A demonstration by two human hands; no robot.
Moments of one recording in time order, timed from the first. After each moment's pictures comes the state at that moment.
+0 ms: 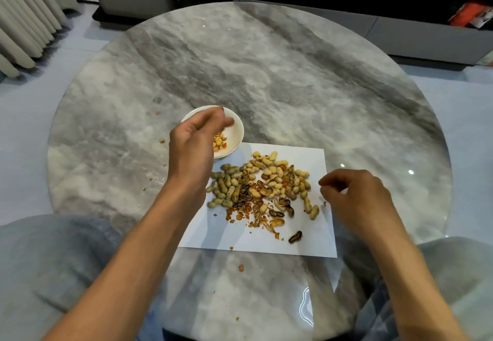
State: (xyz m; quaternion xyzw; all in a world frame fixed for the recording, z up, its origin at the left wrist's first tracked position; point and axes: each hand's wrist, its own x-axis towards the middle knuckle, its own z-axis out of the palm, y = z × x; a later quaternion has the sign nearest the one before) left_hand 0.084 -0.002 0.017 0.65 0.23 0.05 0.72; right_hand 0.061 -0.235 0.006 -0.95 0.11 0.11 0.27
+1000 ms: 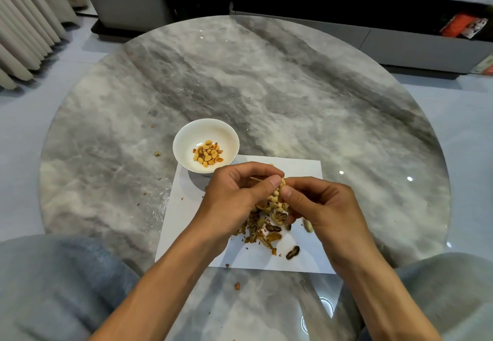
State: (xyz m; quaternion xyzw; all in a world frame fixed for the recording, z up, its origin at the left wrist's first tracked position) left_hand 0.061 -0.037 0.006 0.66 0.10 -0.13 0.73; right_hand 0.052 -0.198 0.015 -0.71 0.07 0.12 0.69
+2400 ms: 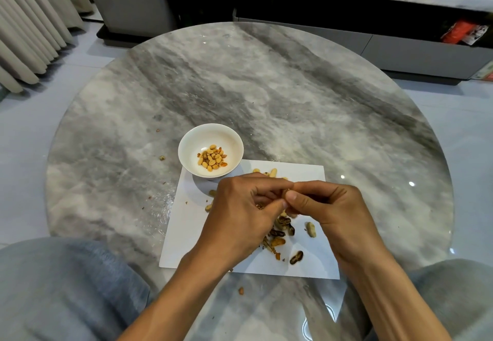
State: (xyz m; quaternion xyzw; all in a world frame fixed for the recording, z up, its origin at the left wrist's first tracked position) left_hand 0.050 -0.040 0.004 0.79 -0.04 0.01 0.62; right_hand 0.059 -0.198 0.019 -0.67 0.10 0.13 0.72
